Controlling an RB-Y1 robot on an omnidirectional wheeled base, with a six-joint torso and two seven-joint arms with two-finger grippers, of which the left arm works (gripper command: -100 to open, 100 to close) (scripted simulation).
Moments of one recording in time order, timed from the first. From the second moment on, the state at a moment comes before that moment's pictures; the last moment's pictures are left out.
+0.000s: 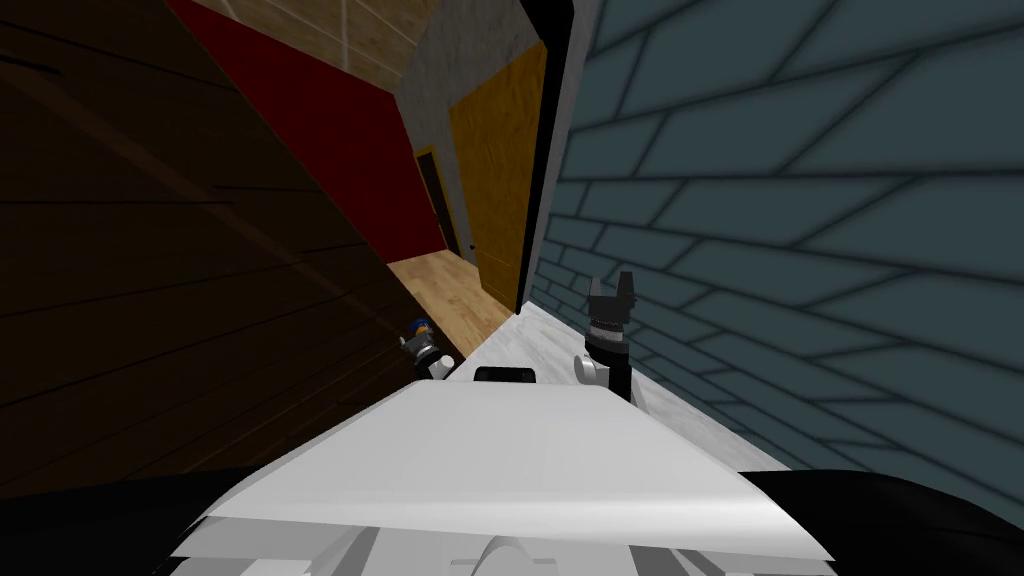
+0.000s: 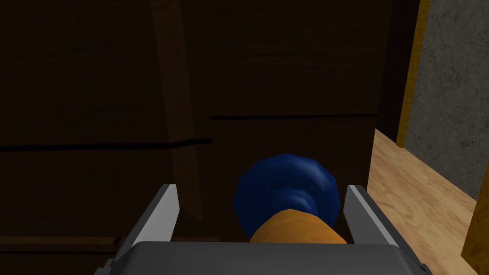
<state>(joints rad) 0.05 0.03 0.30 -0.88 0.72 -0.94 1.07</state>
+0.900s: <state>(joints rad) -0.01 -0.02 0.39 -0.83 0.66 -0.89 1.08</state>
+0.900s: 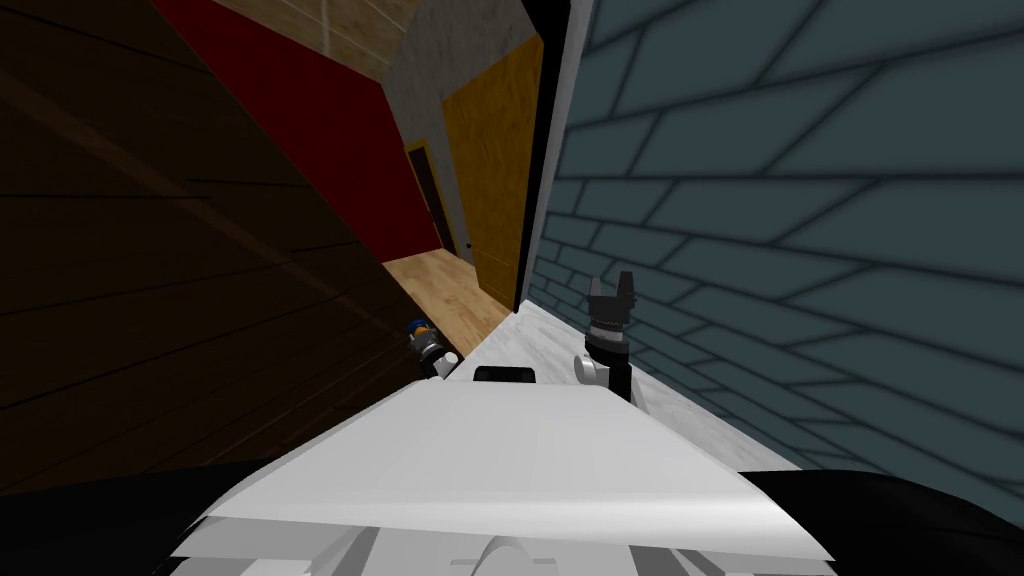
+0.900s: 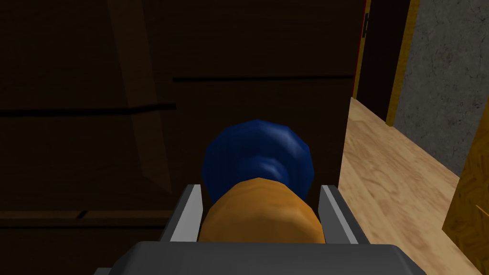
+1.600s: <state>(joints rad) -0.02 0.00 0.39 -0.81 0.66 -0.89 1.08</state>
